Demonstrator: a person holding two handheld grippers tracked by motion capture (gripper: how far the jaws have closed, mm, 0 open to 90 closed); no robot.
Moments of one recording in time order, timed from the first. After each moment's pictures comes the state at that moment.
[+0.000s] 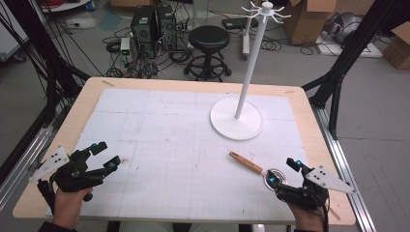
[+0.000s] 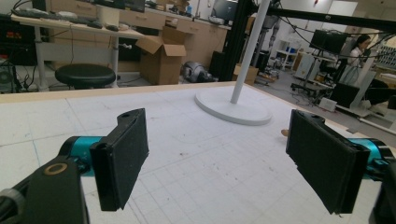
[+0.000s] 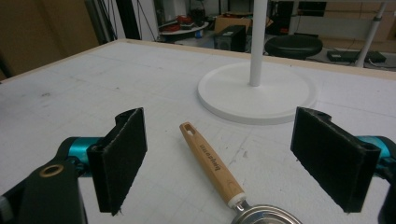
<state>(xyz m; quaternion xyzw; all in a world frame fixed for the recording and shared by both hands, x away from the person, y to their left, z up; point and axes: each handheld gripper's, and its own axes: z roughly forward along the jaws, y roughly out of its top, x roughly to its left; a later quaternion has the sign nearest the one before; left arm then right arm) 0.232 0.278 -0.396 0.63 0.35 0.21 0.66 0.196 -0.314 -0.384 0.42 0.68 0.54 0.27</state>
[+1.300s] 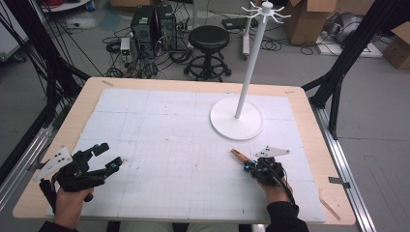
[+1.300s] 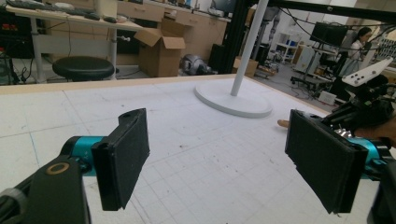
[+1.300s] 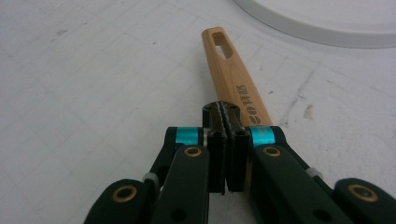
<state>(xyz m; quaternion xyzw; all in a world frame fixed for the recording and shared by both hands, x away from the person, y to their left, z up) 0.233 0.276 -0.399 0.64 0.35 0.20 0.65 0.284 -0.255 -0.438 0.43 0.81 0.36 0.16</state>
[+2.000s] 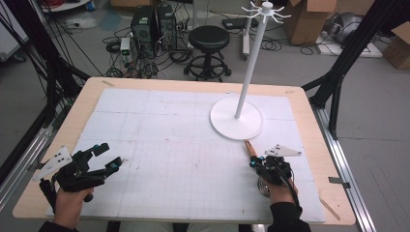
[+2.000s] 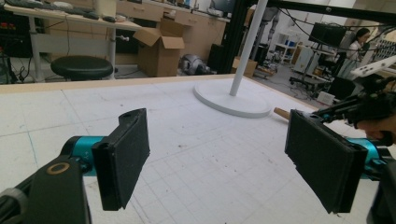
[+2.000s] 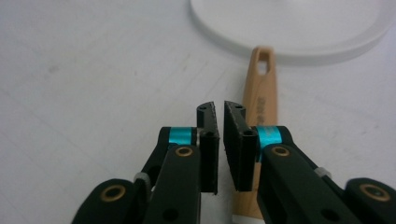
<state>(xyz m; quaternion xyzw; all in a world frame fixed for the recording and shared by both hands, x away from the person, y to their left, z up) 0.233 0.277 -0.399 0.64 0.36 0.20 0.65 0.276 -0.270 -0.423 0.45 0.77 0.40 0.20</state>
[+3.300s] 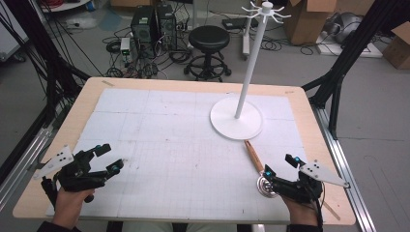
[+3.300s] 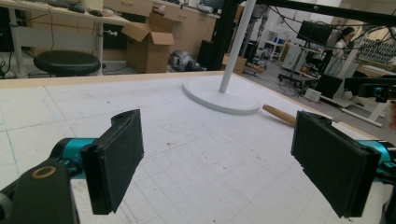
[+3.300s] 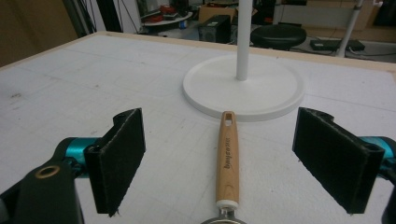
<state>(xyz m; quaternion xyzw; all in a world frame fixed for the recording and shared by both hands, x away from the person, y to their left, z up) 0.234 0.275 -0.399 0.65 0.35 0.18 0.65 0.210 -0.304 -0.383 0.45 0.68 0.51 0.28</state>
